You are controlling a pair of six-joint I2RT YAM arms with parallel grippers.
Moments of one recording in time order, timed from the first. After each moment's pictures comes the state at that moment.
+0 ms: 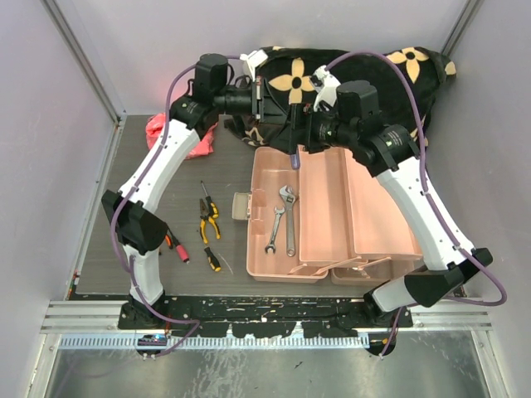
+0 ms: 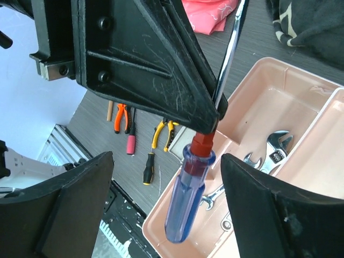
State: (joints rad) left arm -0.49 1.95 2.18 -0.48 0.96 -0.77; right arm 0.48 1.44 1.81 -0.80 -0.35 0.37
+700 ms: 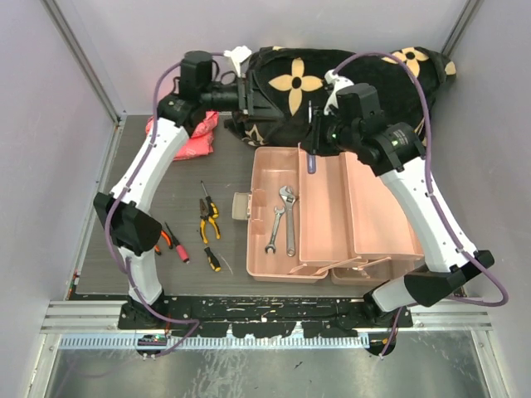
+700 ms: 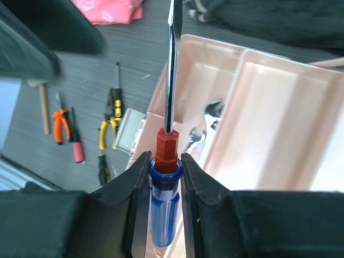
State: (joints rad) left arm -0.45 1.92 2.15 -0.48 0.97 -0.77; right arm 0.51 1.45 1.86 -0.98 -0.04 0.36
